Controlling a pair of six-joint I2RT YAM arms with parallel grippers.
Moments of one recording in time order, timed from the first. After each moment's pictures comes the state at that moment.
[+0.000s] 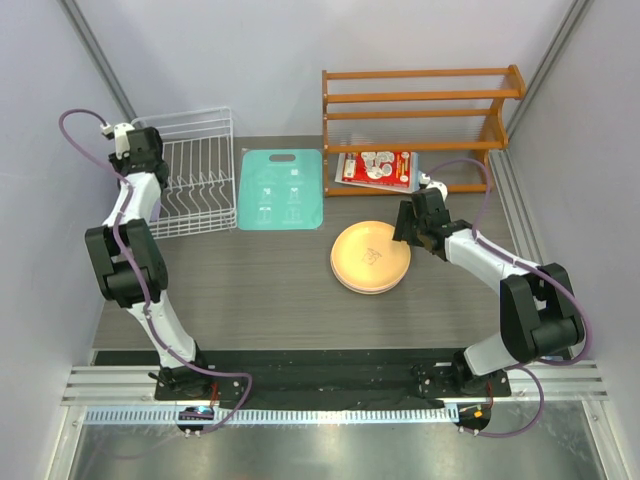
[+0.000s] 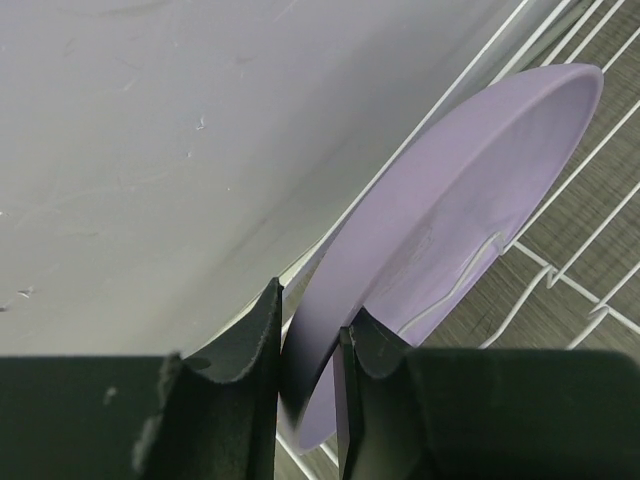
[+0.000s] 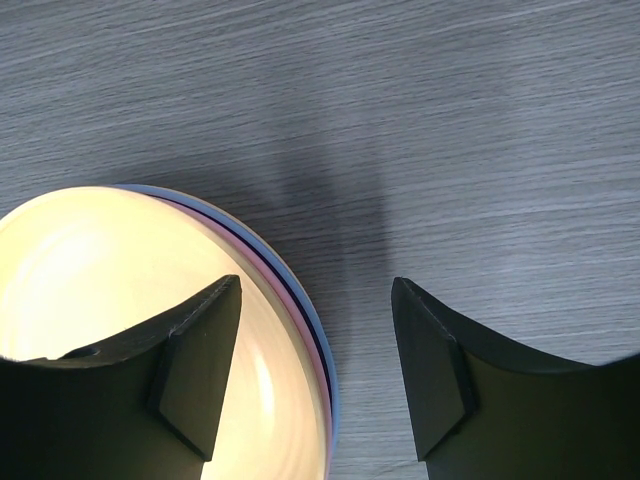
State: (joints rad) left arm 0.22 1.90 1.55 -0.27 -0.73 -0.11; right arm 0.30 1.48 0.87 -0.21 0.20 0.42
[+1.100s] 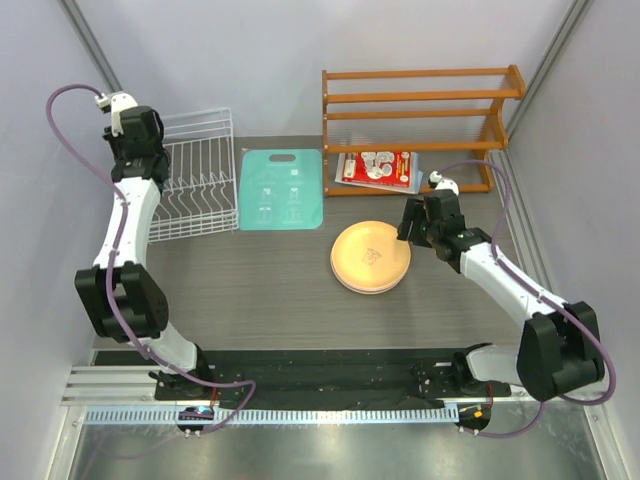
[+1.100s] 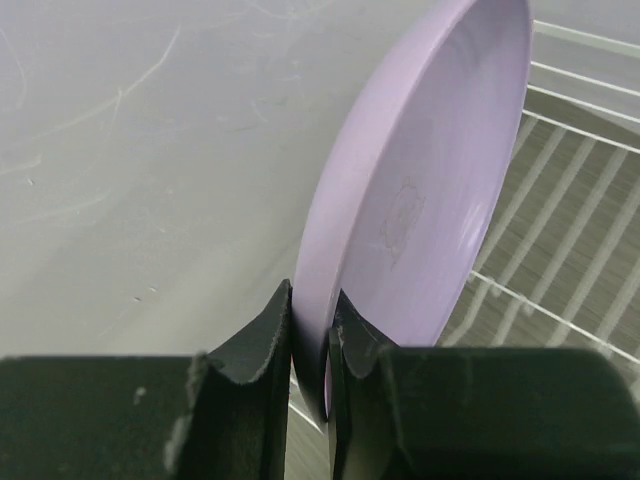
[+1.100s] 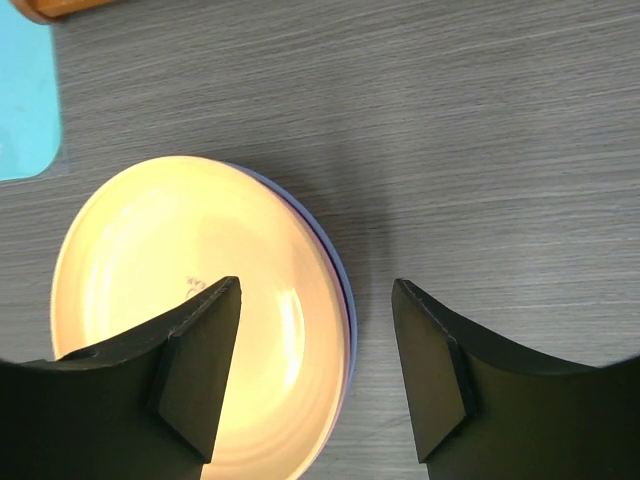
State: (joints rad) left arm 0.11 1.65 1.55 -0.29 -0.77 0.03; right arm 0.30 1.30 0.83 -0.26 0.15 0.42
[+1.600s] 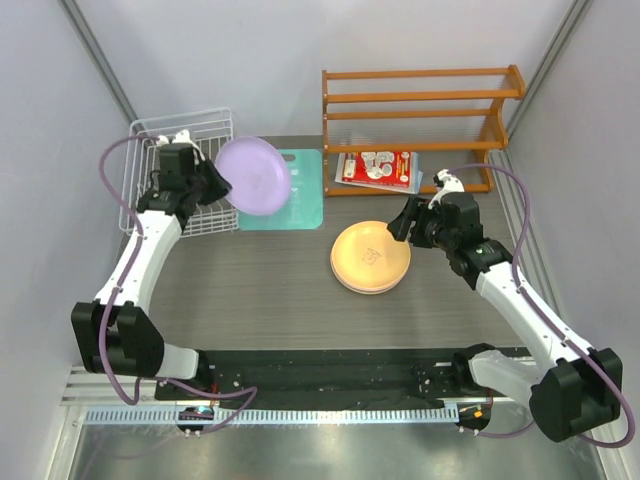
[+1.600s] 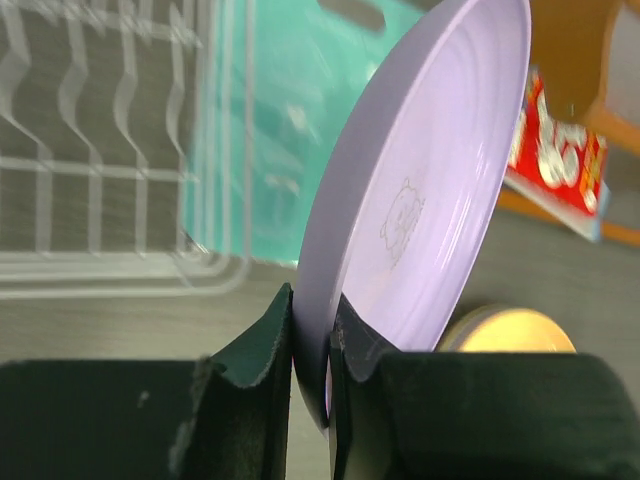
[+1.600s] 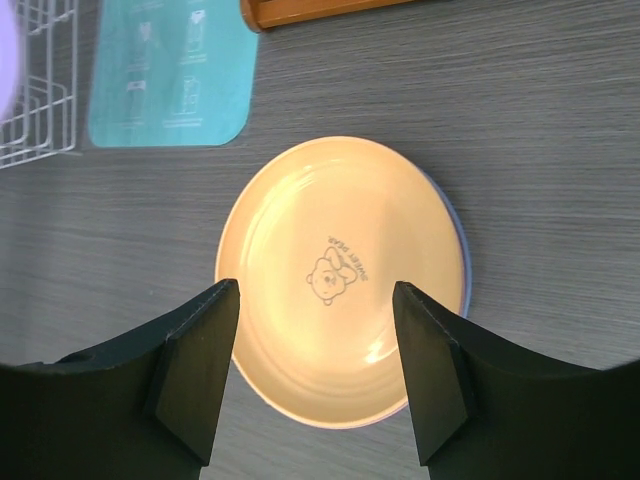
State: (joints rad) left arm -0.08 1.39 1.28 -0.44 0.03 -0.48; right arm 0.30 1.07 0.82 -0.28 -0.10 0.46
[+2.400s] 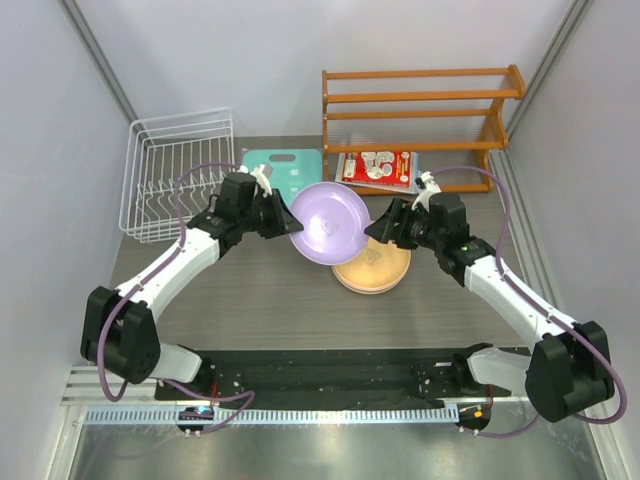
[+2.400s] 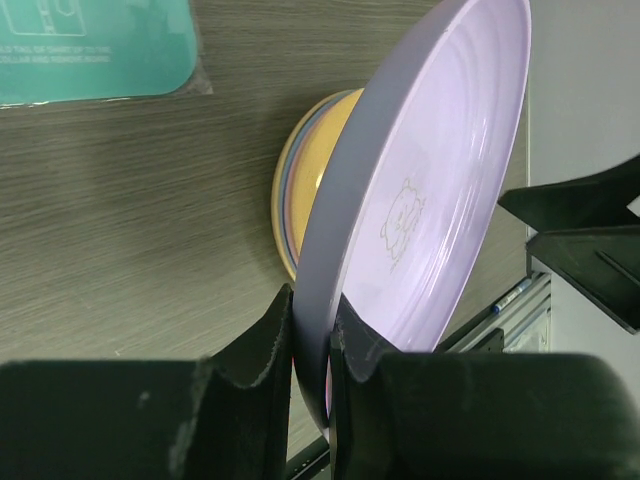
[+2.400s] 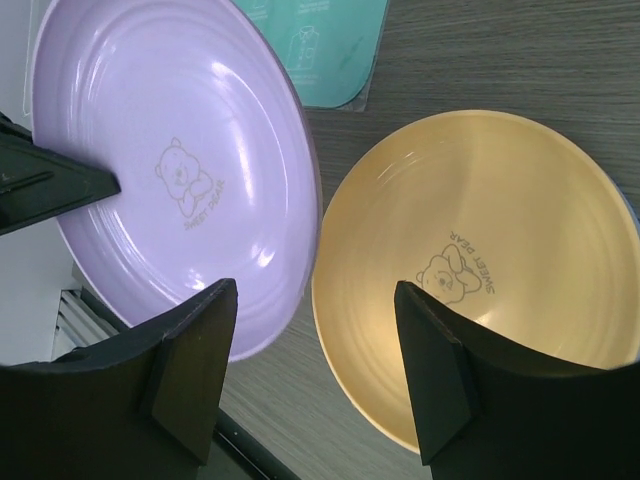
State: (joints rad) left arm -0.41 1.40 1.05 -0.28 0.35 -0.66; right arm 0.33 1.16 0.77 -0.09 -0.34 0.58
